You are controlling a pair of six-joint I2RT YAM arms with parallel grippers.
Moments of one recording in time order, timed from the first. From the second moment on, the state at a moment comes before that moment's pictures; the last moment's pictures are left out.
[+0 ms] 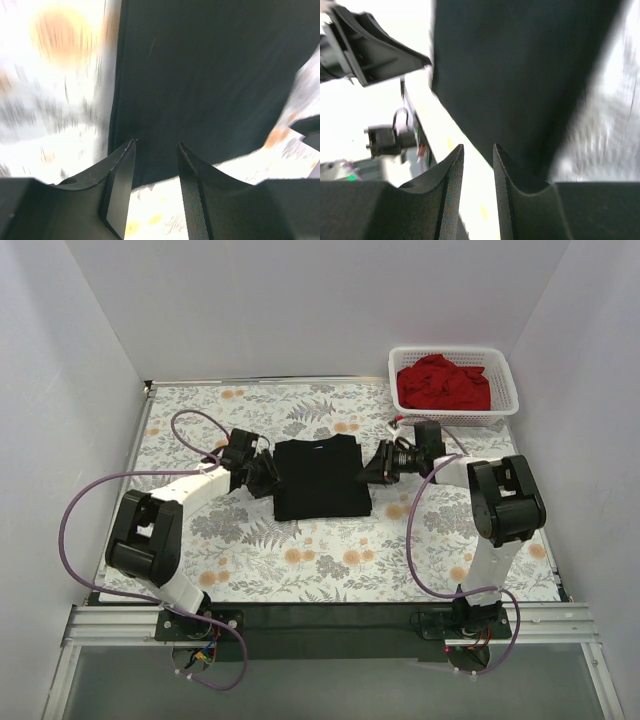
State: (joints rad) left arm -0.35 1.60 0.92 -0.31 0.18 -0.77; right arm 0.23 1.86 0.91 0.15 -0.98 0.57
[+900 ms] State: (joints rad) left arm -0.24 2.02 1.33 -0.16 0.23 -0.71; right arm 0.22 2.24 1.35 0.28 -0.80 0.67
